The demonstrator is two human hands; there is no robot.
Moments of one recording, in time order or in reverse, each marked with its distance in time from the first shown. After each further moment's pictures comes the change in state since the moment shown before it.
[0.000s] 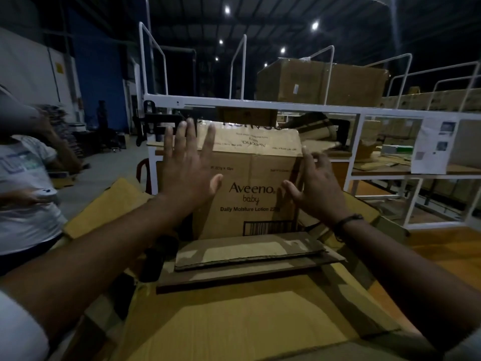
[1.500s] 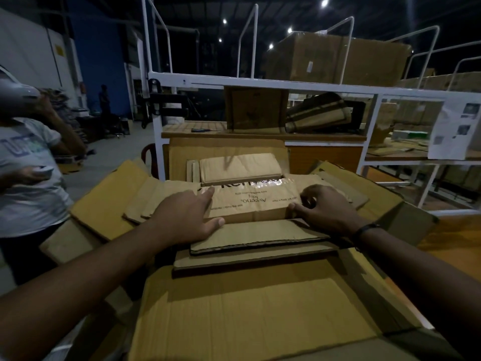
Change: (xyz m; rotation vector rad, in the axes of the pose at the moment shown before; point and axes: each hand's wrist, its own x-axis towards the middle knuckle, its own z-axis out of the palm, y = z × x) left_hand -0.073 -0.018 0.034 -0.110 -0.601 0.099; right_hand -0.043 0.005 0.027 -0.005 -0.457 0.109
